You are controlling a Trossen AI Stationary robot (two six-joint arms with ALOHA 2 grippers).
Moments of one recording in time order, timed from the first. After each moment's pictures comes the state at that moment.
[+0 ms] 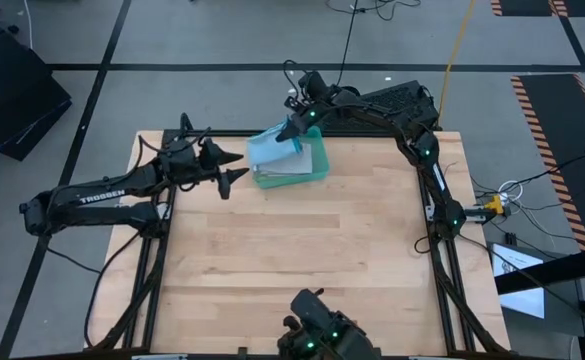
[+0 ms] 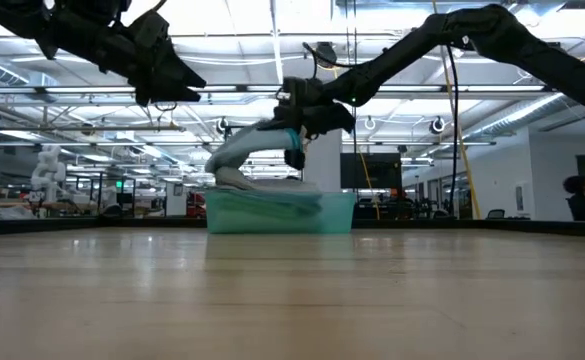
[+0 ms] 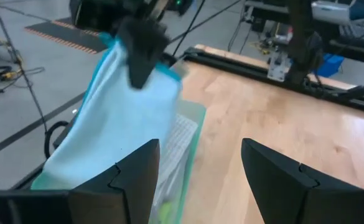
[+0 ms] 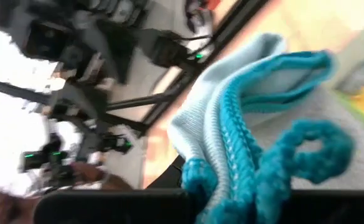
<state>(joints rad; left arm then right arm) 0.44 0.85 0.54 0.03 0.07 -0.09 -0.70 2.28 1.92 -0.36 -1.15 0.41</state>
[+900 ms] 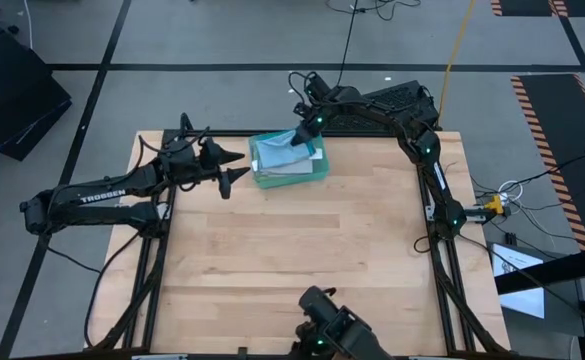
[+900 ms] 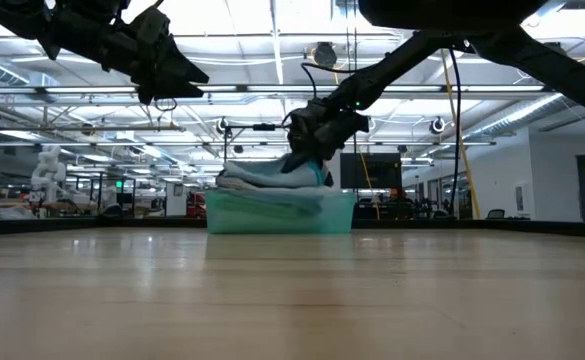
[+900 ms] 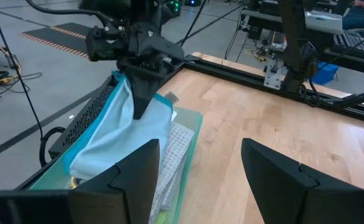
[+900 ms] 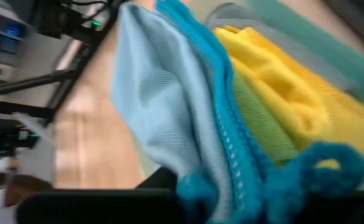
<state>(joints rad) 0.43 0.86 0.54 0.07 0.08 -0.10 -0.74 2.28 1.92 -0.71 -0.83 0.09</state>
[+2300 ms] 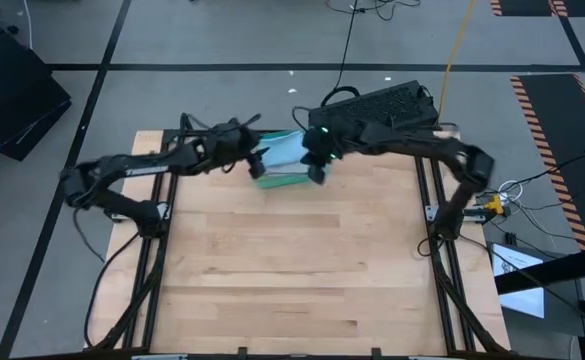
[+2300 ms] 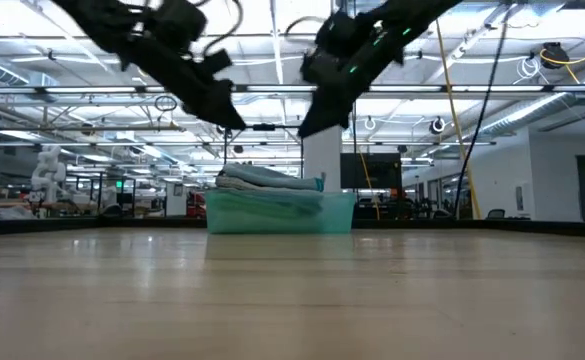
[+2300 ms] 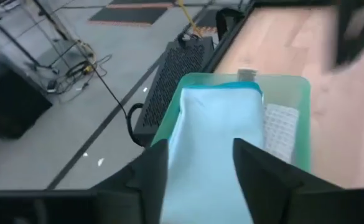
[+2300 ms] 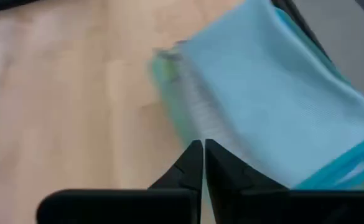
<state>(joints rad) 0.49 1.34 0.83 0.05 -0.15 0.20 -0.46 1.74 1.37 -0.44 -0.25 -0.09</state>
